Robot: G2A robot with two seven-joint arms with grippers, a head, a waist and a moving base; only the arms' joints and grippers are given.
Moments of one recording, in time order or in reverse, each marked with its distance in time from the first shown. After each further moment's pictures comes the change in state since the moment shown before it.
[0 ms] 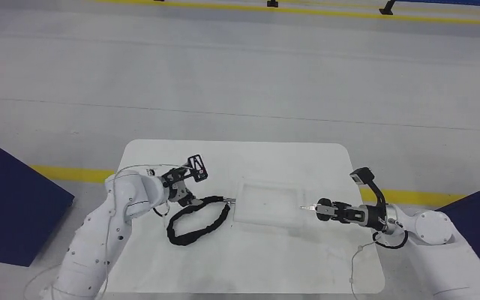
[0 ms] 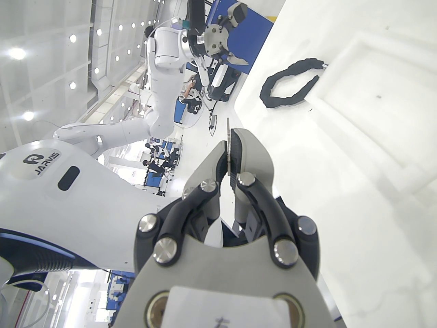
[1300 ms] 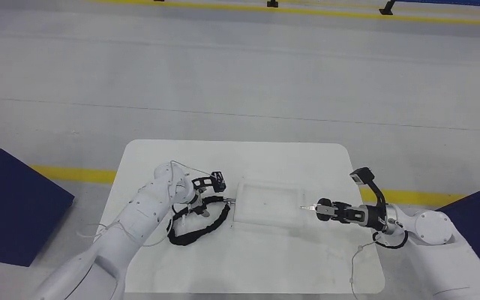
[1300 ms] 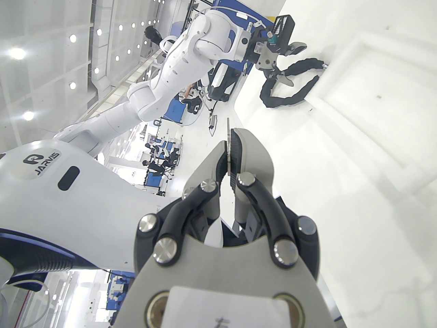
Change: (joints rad) left arm -0.399 -0.239 0.508 0.851 -0.106 0.001 0.120; right arm 0.000 0.000 0.000 0.000 0.000 0.000 0.000
